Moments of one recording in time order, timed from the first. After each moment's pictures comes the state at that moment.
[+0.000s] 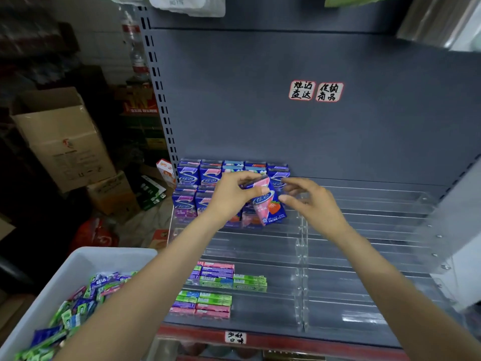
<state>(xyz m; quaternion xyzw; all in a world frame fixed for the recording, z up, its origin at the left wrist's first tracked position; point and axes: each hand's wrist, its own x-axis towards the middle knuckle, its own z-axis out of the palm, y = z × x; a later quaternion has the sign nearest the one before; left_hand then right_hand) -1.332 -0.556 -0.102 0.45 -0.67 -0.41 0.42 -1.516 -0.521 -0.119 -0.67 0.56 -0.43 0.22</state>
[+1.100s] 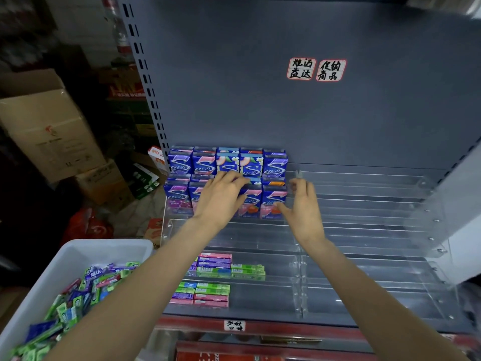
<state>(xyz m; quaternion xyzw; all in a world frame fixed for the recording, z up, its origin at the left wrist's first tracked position) -1.318 -0.569 -0.147 0.50 -0.85 0.01 0.17 -1.495 -0.527 -0.177 -0.59 0.71 -0.37 0.11</state>
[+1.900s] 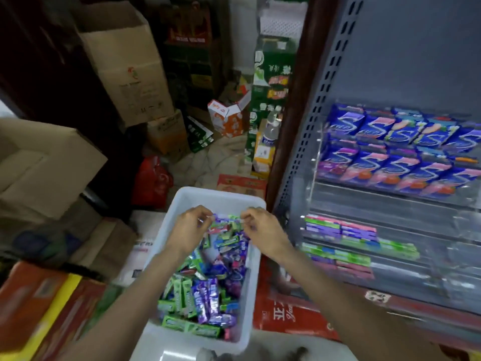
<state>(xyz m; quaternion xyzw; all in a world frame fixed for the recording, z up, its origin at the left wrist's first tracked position) -0.948 -0.515 -0.275 0.68 -0.63 -0.30 0.23 -1.138 -0.519 -0.263 -0.74 0.57 -0.16 0.32</state>
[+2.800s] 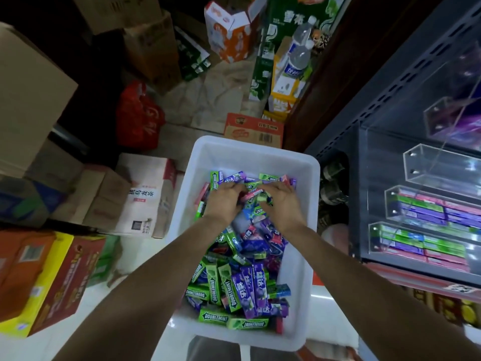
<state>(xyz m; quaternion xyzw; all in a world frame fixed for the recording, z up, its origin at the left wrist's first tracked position) -0.913 -0.576 -0.434 0.61 -0.73 -0.30 0.04 -1.073 -0.562 -0.419 -0.72 0.65 -0.09 0.22</state>
